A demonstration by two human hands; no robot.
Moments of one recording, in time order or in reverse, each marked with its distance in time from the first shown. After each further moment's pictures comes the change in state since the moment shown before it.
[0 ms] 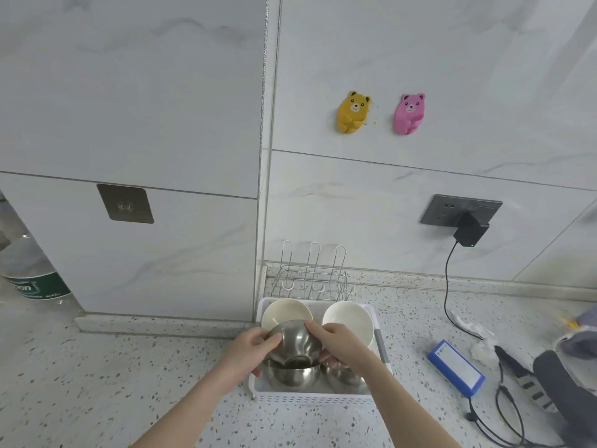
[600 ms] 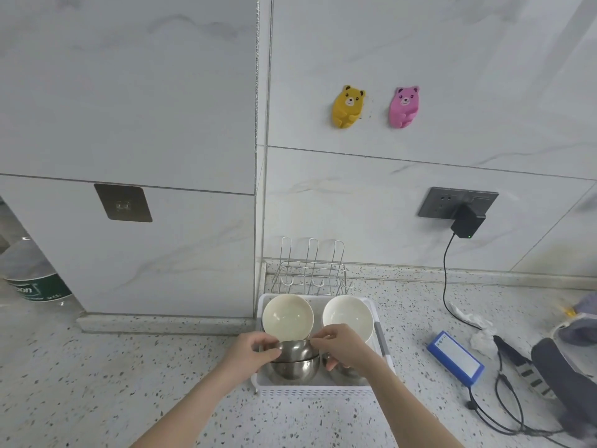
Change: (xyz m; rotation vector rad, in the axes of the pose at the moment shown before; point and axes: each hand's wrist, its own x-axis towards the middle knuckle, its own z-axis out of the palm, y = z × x) left_hand 0.003 -0.021 0.004 -0.039 -0.019 0.078; right_hand -0.018 0.004 0.001 -0.002 -0.006 -0.012
